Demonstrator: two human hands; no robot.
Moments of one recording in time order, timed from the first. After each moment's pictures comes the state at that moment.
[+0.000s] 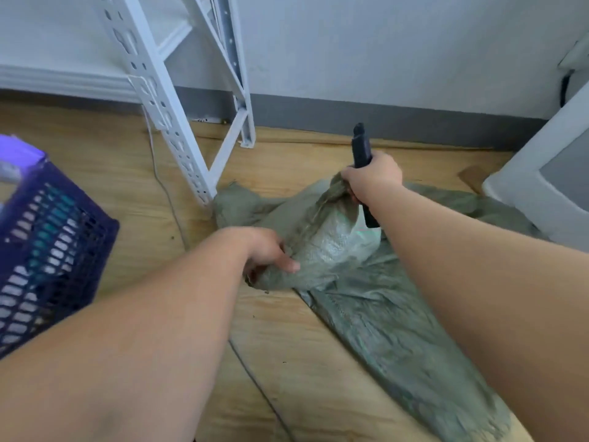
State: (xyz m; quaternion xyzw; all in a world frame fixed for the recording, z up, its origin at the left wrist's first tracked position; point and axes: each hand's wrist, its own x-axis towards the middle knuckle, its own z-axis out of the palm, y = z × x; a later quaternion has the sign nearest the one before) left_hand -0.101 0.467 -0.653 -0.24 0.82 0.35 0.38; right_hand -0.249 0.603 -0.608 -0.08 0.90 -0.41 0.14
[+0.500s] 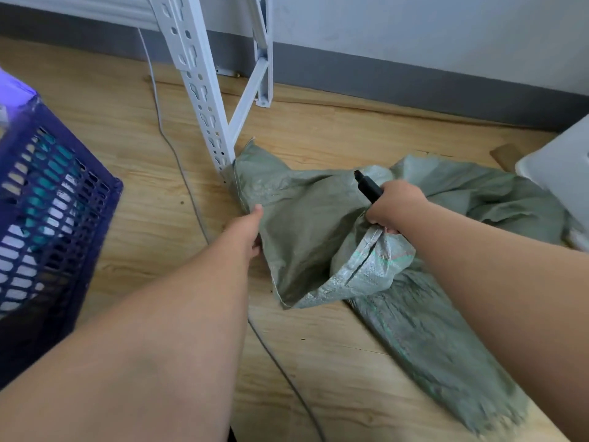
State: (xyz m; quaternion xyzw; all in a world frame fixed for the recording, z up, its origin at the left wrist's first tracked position) left_hand -0.066 0.416 -0.757 -0.59 0.42 0.68 0.01; right_hand -0.211 0.589 -0.671 -0.14 0.96 -0.05 0.25
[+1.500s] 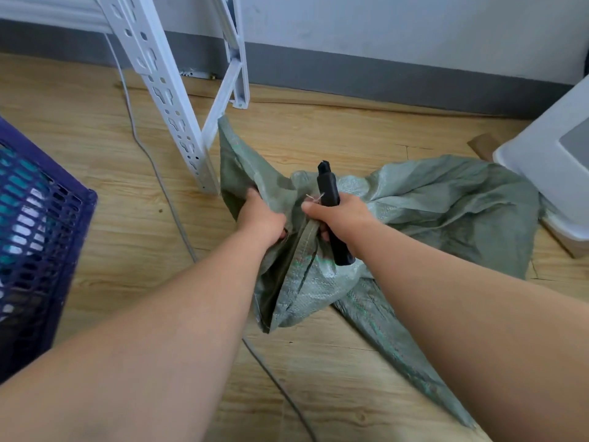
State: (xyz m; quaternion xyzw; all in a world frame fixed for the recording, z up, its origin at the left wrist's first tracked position) left_hand -0.107 0.461 -0.730 -0.44 0.74 0.51 -0.01; right_hand -0.175 0.588 -0.695 -0.04 0.80 -0.49 0.35
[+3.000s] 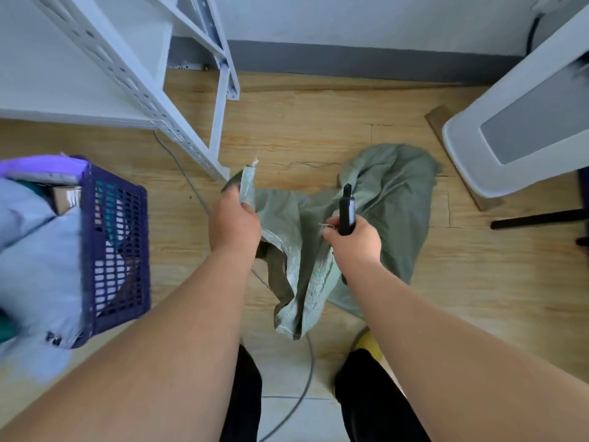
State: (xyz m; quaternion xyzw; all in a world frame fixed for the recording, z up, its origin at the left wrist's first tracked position) left_hand -0.067 0.504 -0.414 -0.50 0.81 0.32 0.00; right_hand -0.127 0.667 -0.423 0.13 0.85 -0.42 0.30
